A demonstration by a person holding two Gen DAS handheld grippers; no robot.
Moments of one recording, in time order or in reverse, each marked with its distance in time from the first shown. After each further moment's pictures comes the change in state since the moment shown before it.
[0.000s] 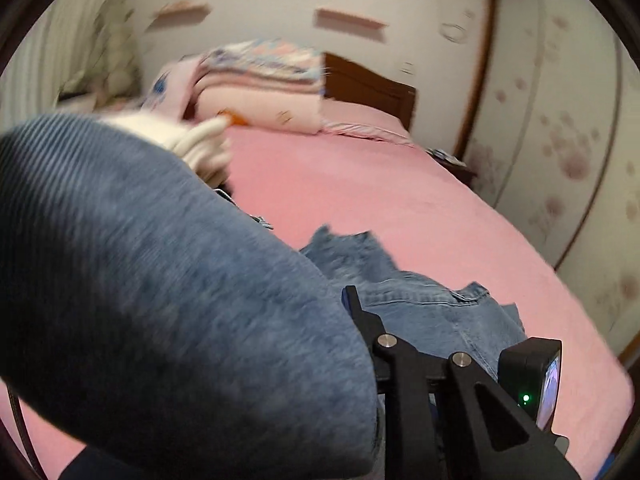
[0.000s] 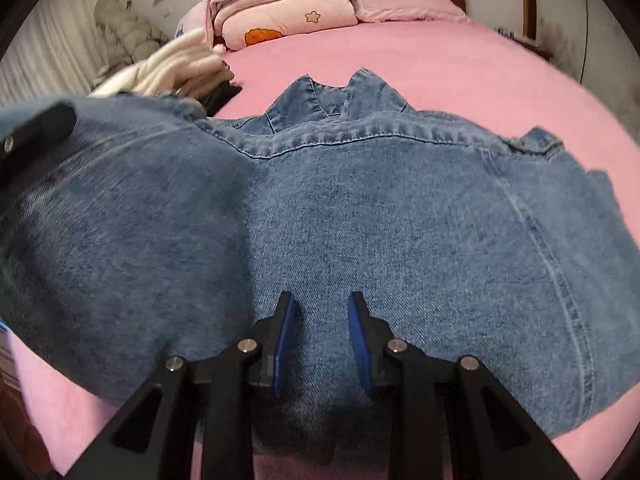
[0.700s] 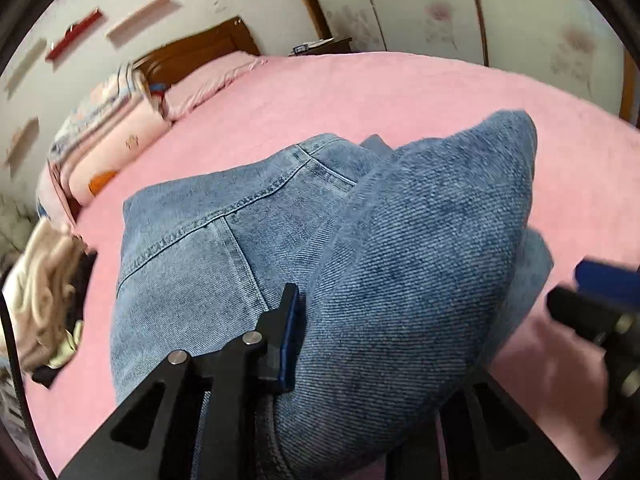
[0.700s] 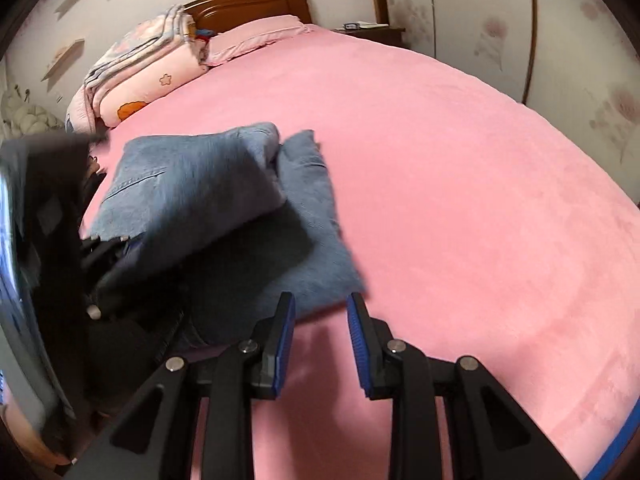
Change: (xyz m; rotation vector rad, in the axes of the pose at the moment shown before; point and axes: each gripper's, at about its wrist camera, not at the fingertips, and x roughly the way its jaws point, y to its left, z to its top) left arm 0.080 -0.234 -0.112 0.671 0.237 -0.047; right arm -0.137 -0.176 -0.069 0.288 -0.130 -0.329
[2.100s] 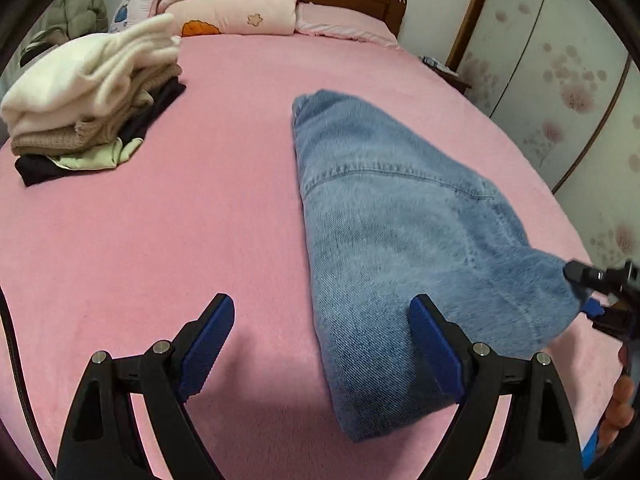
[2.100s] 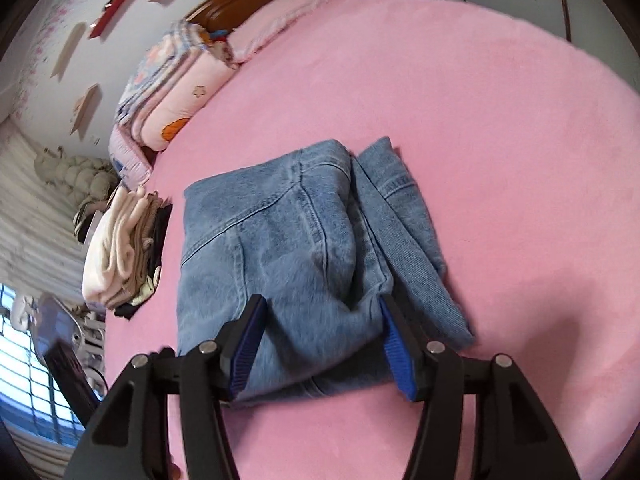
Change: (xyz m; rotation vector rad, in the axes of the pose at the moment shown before) left arm -0.026 0.186 -0.080 -0.666 0.098 -0.121; right arm 0.030 0.017 0.073 0.204 0.181 0.335
